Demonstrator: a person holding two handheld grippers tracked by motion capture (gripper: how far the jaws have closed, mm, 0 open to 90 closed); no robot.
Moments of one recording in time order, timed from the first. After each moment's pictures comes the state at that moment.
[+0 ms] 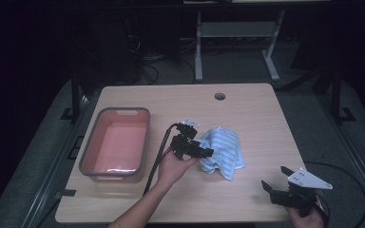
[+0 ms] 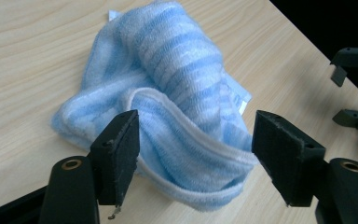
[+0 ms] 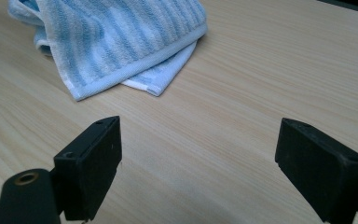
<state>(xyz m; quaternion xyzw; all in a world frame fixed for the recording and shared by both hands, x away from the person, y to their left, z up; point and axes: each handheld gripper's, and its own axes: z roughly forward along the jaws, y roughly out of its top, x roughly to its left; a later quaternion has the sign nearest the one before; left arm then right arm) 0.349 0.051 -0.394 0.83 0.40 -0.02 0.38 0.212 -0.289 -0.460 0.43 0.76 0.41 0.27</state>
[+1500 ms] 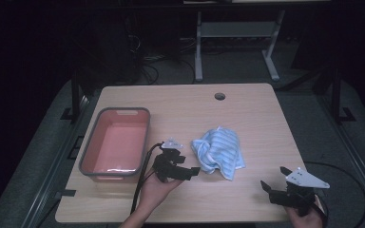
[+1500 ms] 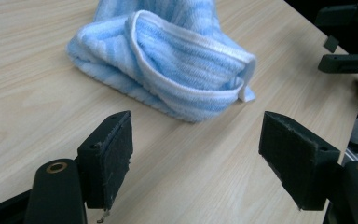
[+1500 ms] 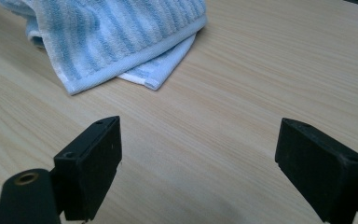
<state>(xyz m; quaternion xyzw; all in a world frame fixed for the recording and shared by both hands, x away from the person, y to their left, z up) 0.293 0.099 -0.412 0.83 0.38 0.01 0.41 0.214 -0.287 -0.464 0.43 0.77 0.40 0.27</state>
